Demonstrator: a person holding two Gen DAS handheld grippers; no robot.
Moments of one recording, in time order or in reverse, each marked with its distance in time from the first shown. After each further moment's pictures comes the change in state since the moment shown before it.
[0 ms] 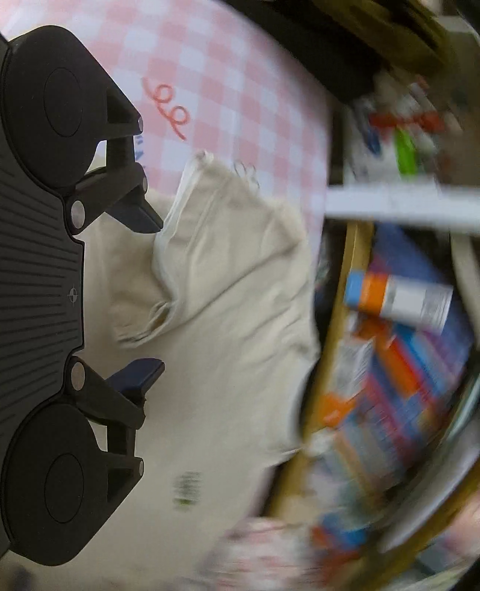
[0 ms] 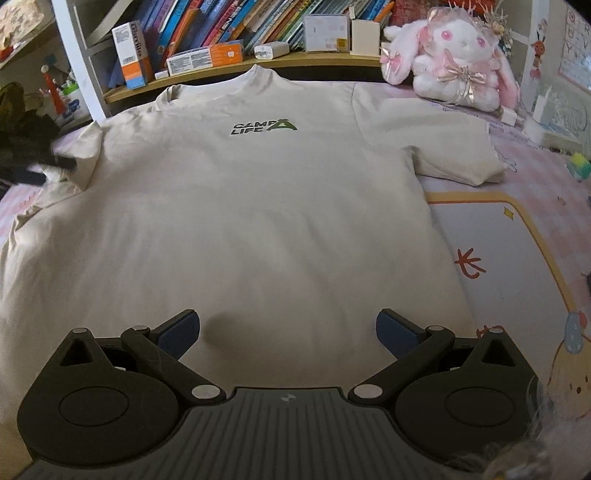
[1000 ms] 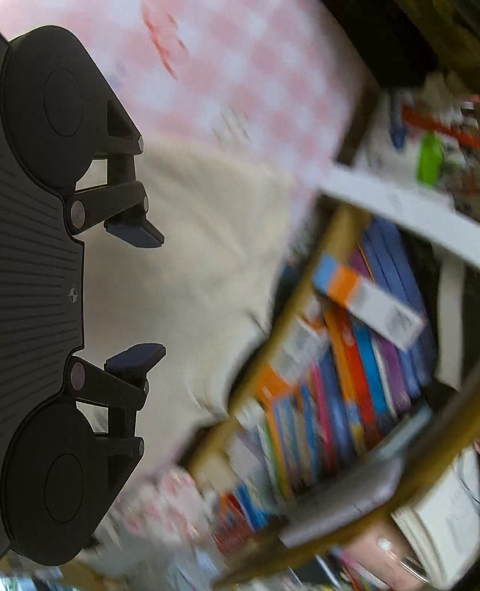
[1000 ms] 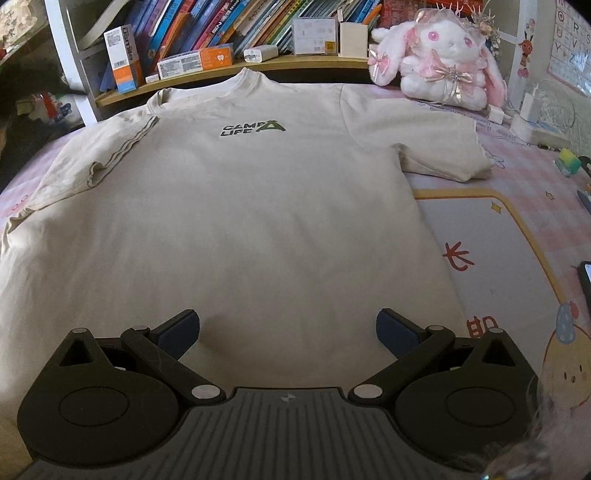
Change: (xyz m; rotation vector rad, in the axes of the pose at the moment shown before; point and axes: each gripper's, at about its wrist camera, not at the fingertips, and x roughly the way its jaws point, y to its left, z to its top) left arm 0.015 -0.016 0.013 -0.097 0.028 -0.133; right arm -0.002 -0.004 -0.009 0.029 -0.018 -0.027
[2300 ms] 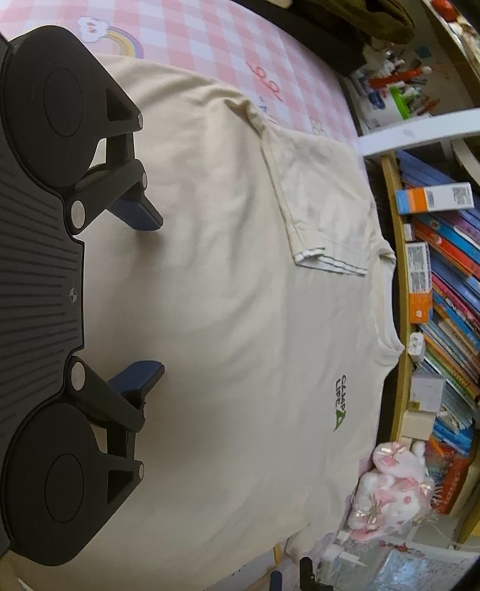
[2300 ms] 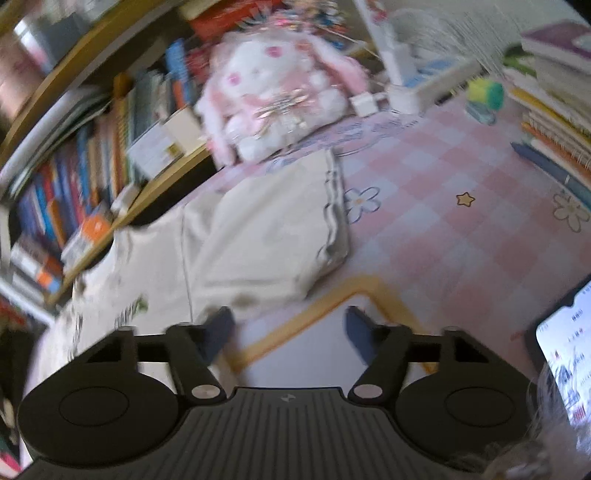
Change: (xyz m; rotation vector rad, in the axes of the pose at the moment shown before) left arm -0.056 -0.079 -0.181 0.475 0.096 0.241; right arm 0.035 -0.208 0.070 0.583 -0.111 0.102
